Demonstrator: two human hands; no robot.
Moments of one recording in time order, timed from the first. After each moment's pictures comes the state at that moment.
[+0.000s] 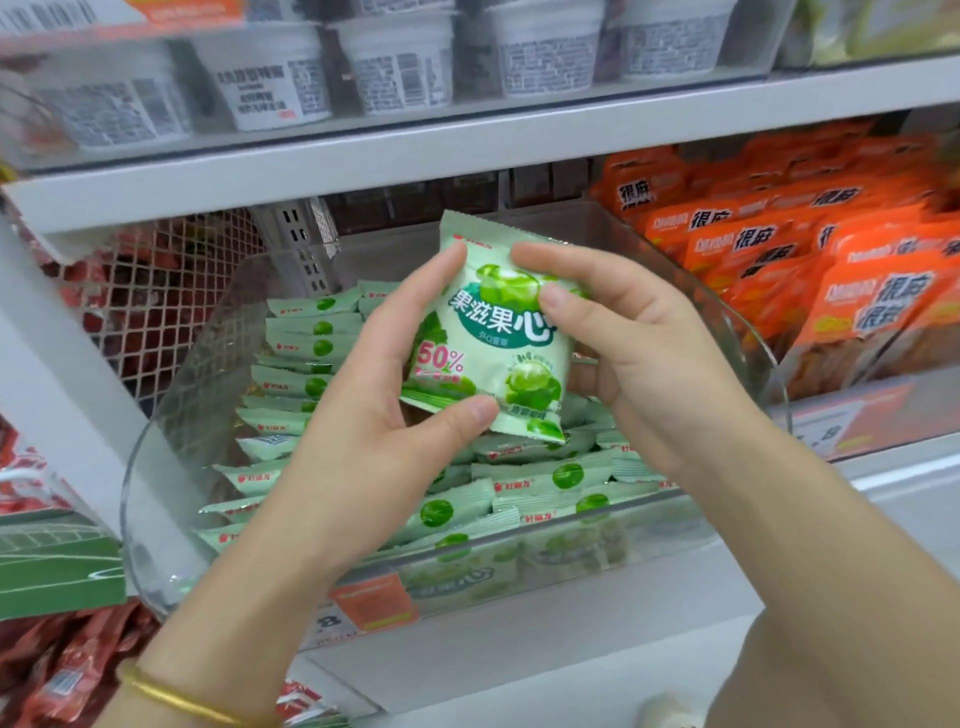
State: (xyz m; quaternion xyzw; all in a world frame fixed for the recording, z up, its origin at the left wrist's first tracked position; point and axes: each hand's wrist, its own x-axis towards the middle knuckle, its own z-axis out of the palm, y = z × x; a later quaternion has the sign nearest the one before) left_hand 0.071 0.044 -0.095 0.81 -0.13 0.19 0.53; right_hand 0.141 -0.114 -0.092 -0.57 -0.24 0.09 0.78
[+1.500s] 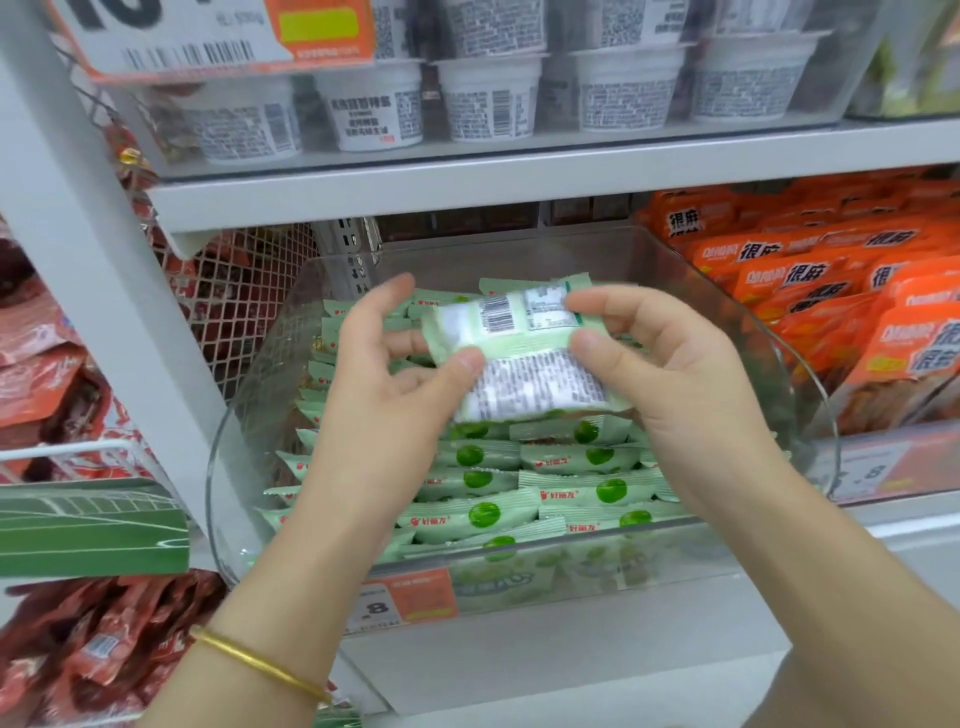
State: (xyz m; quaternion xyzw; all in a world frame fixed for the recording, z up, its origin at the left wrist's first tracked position) left_hand 0.068 0.053 -0.090 0.74 0.08 0.24 0.62; right_hand 0.136 -0.106 -0.099 -0.66 -0.24 -0.02 0.71
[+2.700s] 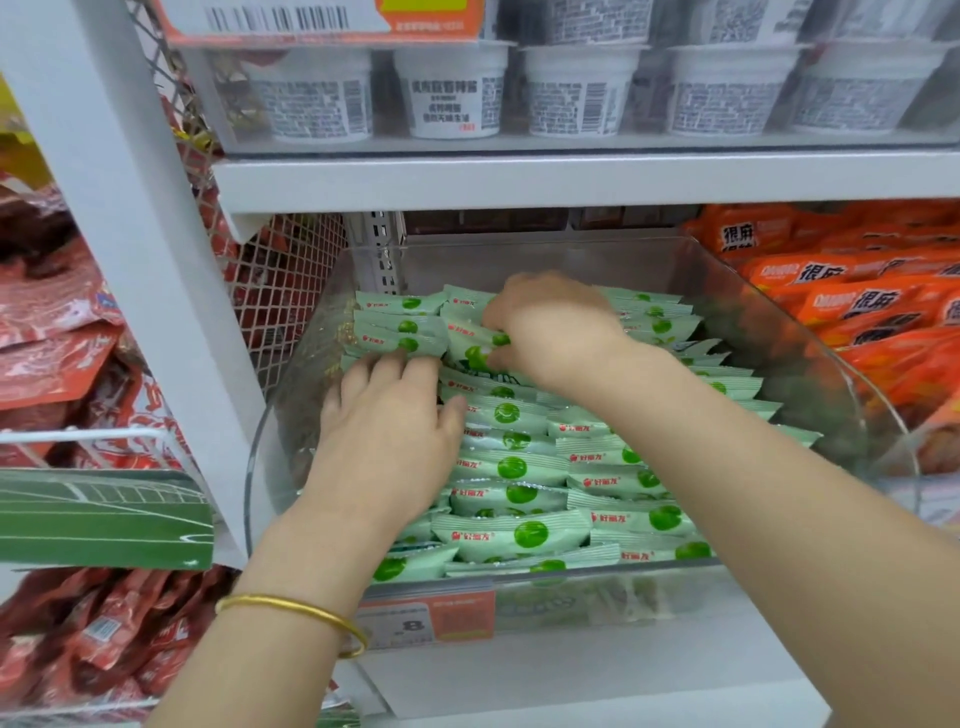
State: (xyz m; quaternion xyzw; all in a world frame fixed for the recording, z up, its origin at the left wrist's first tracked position) left_hand 0.086 0.094 -0.112 0.97 0.18 0.10 0.12; right_hand 0.188 -0.003 -0.069 -0.93 -0.35 -0.06 -0.01
